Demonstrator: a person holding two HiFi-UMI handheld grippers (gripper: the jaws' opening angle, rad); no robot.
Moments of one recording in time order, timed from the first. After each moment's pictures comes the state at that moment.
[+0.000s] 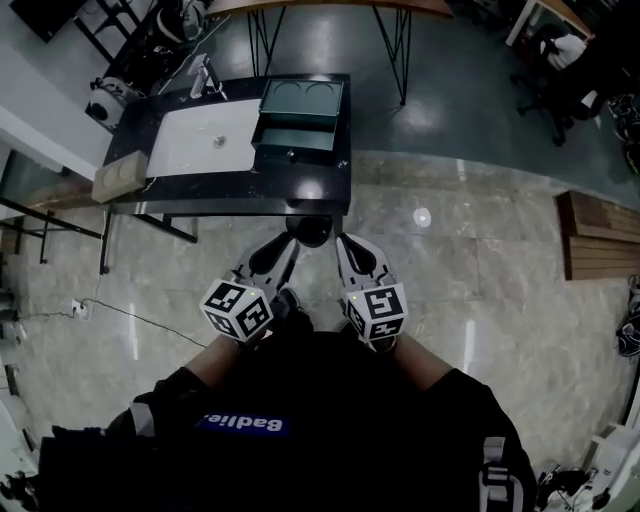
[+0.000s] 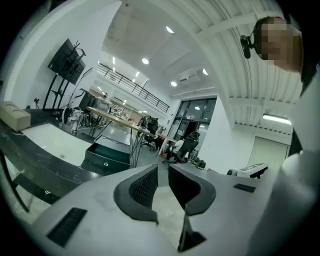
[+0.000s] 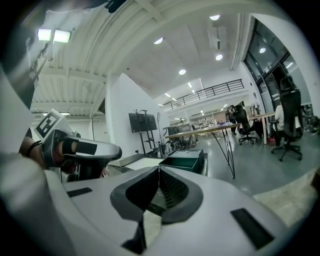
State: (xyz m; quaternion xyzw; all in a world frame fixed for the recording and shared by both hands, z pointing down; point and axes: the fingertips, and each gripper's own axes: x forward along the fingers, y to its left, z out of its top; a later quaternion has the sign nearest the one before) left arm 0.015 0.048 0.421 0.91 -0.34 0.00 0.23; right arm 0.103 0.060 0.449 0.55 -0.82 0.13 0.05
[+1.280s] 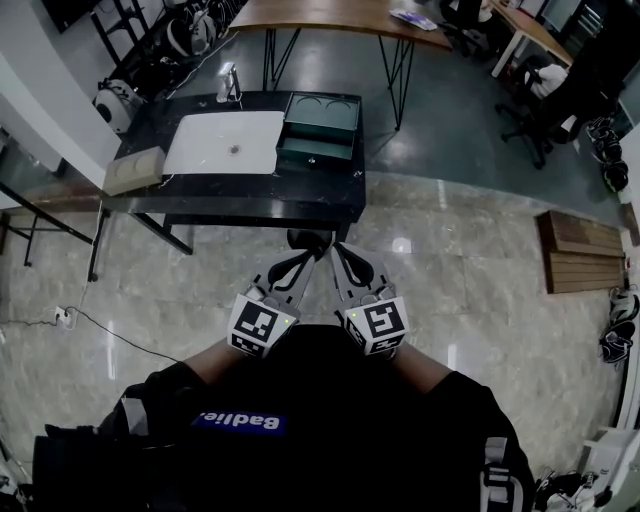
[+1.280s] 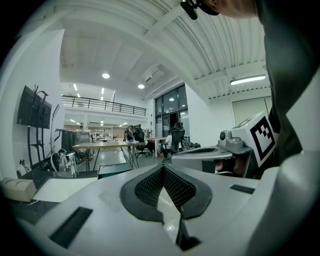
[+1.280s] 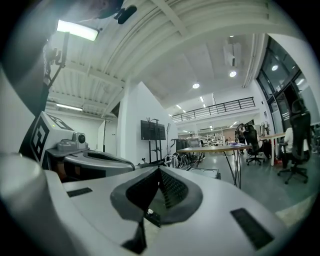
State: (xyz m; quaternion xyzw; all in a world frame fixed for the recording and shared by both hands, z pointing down) left arm -0.040 0.118 0.386 0.96 -0.29 0.07 0.01; right arm -0.004 0.110 0.381 0.54 -0.84 0.03 0.04
